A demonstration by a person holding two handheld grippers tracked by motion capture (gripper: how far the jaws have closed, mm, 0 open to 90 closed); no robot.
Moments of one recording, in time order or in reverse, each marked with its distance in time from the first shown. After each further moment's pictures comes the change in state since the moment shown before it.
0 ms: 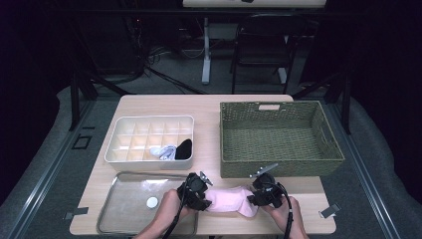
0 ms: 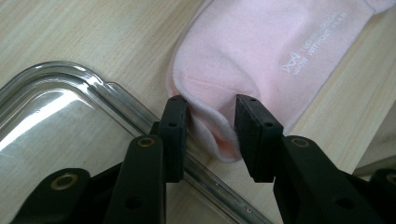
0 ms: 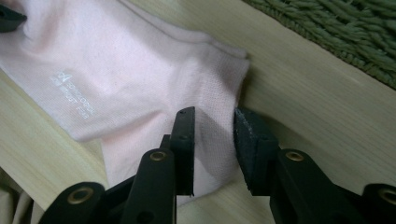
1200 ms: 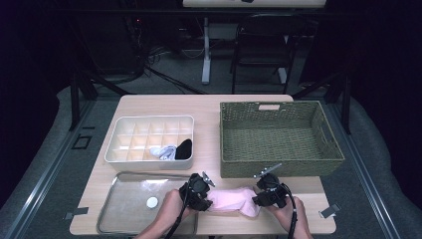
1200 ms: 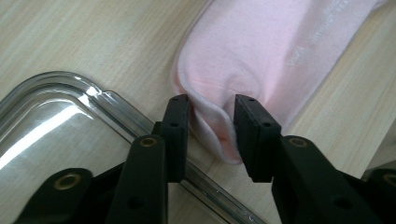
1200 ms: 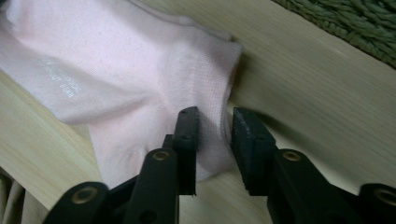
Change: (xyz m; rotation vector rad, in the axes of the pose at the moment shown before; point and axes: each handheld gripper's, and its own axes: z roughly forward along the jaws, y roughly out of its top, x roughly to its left) left arm -0.005 0.003 0.004 0.012 0.026 0.029; right arm -0.009 -0.006 -0.003 0.048 0.004 0.038
